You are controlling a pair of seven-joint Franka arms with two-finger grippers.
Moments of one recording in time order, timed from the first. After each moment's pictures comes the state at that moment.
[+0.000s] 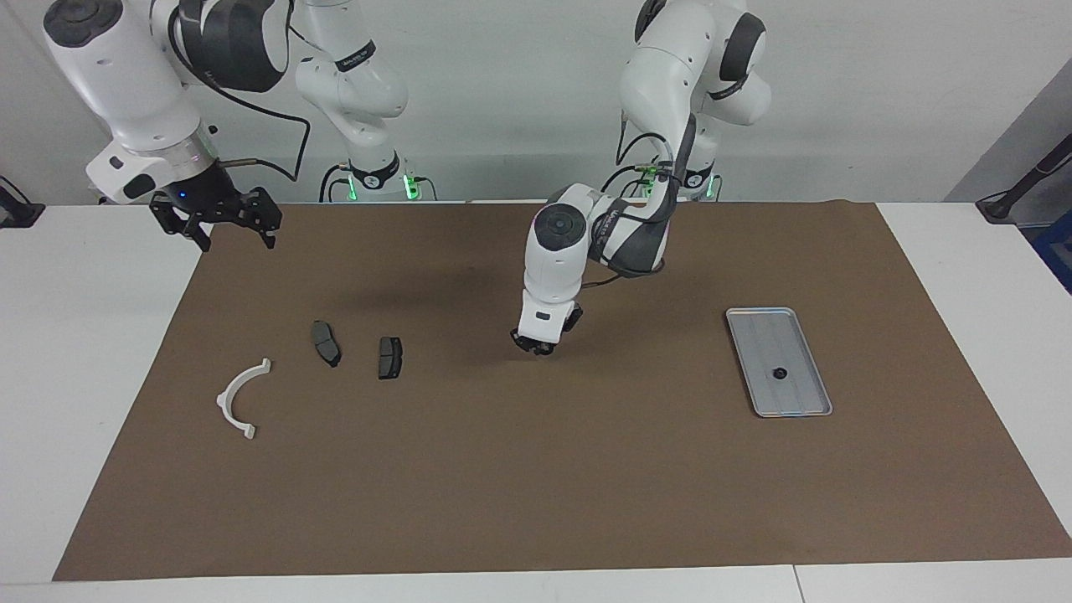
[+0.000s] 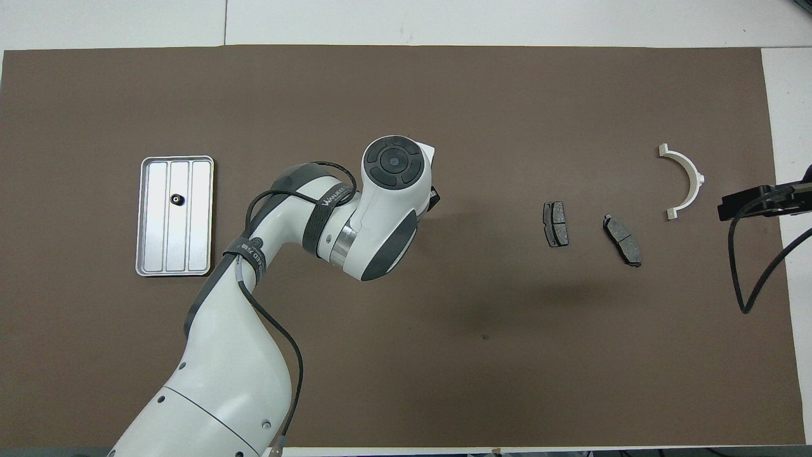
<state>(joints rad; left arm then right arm) -0.71 0.57 0.04 -1.53 -0.09 2.08 -1.08 -0.32 -0.06 0.22 -1.76 -0.02 1.67 -0.15</state>
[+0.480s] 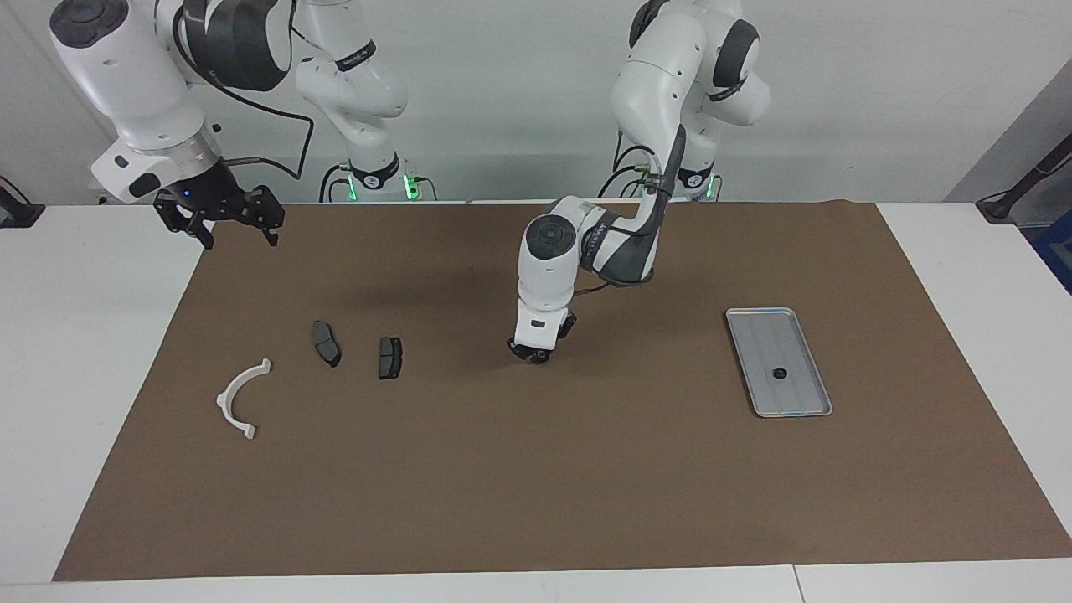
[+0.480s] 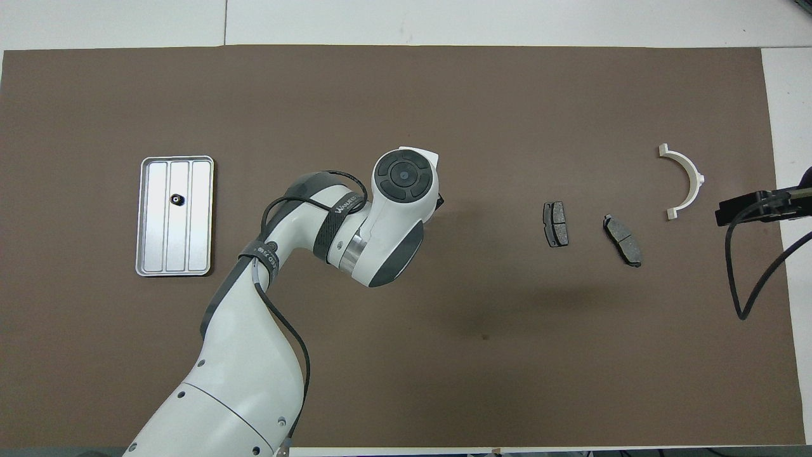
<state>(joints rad) -0.73 0.59 0.04 -1.56 -0.07 2.16 -1.14 -0.32 -0.07 0.22 -1.77 -0.02 1.66 -0.15</state>
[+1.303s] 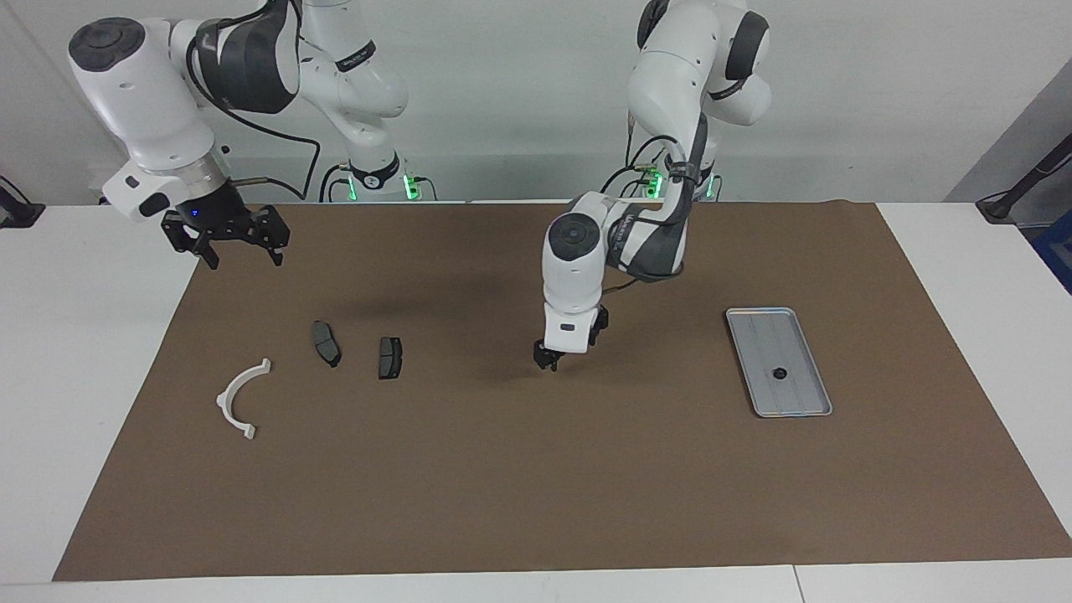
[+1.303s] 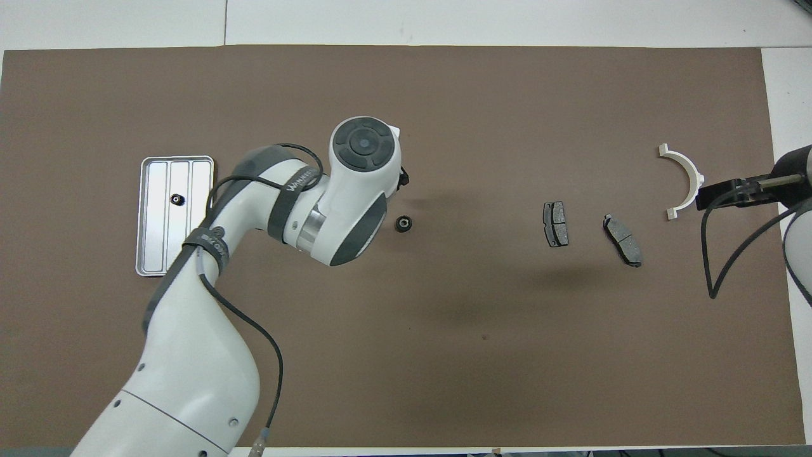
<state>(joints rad) -0.65 0.51 0.09 -1.55 -0.01 2.02 -1.09 -0.29 -0.01 0.22 -1.80 -0.02 1.80 -0.13</state>
